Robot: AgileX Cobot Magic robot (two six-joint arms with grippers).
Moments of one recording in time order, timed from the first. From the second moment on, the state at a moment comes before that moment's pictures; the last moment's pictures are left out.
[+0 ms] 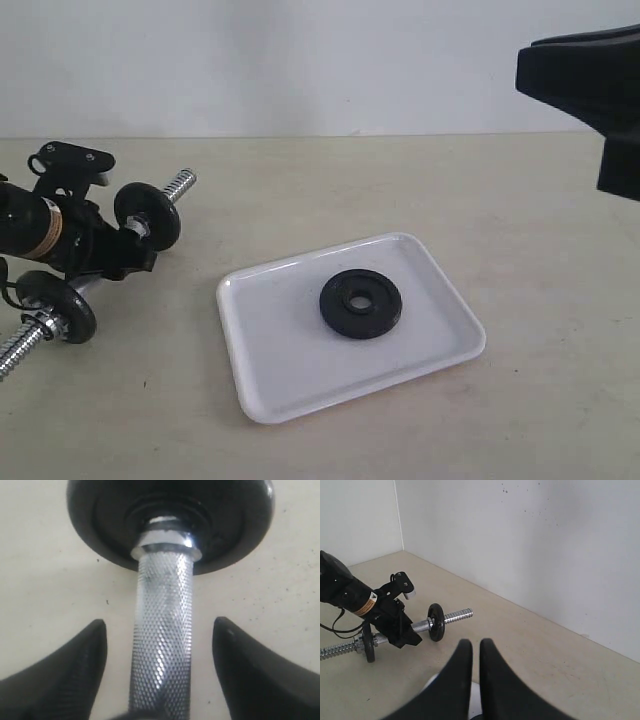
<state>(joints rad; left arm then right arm) -0.11 1.90 -0.89 1.75 -0.06 -1.59 0.26 0.80 -0.65 -1.75 -0.49 1.66</state>
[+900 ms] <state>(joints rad) -0.11 1.94 -0.89 1.75 -0.01 -1.57 0.26 0.80 -0.65 -1.75 -0.49 1.65</state>
